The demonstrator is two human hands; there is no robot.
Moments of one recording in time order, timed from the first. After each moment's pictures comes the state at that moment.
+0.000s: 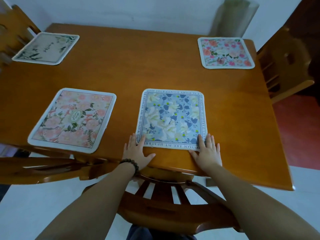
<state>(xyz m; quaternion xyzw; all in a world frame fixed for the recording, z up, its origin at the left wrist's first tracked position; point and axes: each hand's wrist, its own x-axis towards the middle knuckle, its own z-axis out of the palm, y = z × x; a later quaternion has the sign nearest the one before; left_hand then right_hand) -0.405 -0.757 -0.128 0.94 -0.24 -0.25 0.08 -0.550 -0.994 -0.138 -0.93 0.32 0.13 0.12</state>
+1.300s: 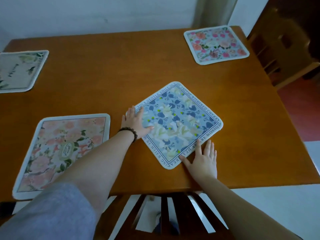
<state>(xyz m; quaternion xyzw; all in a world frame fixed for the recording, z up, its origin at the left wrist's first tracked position) -0.206 -0.833 -0.130 0.92 -0.35 -0.19 0.02 -0.478 -0.922 -0.145 -0.86 0.46 0.05 0.19</state>
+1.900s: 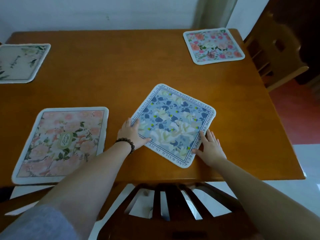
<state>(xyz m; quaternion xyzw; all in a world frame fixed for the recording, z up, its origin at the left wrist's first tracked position) -0.262 -0.796 -0.126 0.92 -0.31 -0.22 0.01 -0.505 -0.992 -0.134 -0.89 0.38 0.13 0.23</state>
